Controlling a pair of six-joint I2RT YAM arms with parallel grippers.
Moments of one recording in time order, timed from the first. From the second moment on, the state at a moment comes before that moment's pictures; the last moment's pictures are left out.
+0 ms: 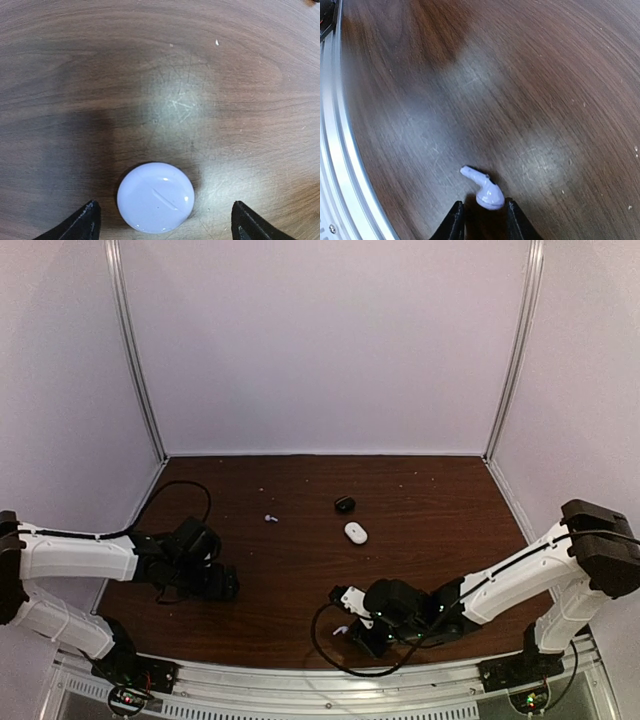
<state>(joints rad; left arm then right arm) -0.75 1.27 0.56 -0.39 -0.15 -0.72 1.28 1.61 0.63 0.12 0.09 0.33</state>
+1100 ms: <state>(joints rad) -0.72 1.16 0.51 -0.39 -0.15 -0.71 1.09 1.78 0.96 0.17 0.01 0.14</state>
